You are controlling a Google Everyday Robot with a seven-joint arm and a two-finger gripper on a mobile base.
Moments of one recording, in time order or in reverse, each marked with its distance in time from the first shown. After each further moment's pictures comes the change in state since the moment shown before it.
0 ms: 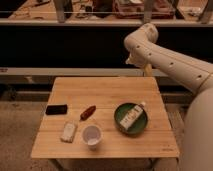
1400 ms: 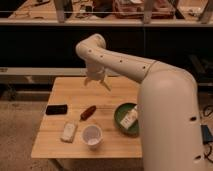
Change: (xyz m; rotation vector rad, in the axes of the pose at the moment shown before) arm -0.226 -0.095 -0.032 -0.052 -0.418 -0.435
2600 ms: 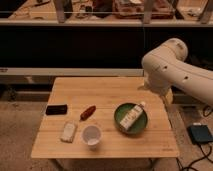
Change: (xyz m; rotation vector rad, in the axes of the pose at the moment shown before) arm -0.016 0.299 -0.073 -0.030 0.253 0.468
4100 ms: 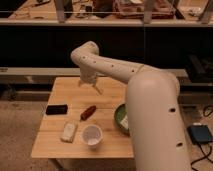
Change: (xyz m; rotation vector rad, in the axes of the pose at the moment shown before) arm -0.172 -0.314 0.086 0.066 -0.263 -0.359
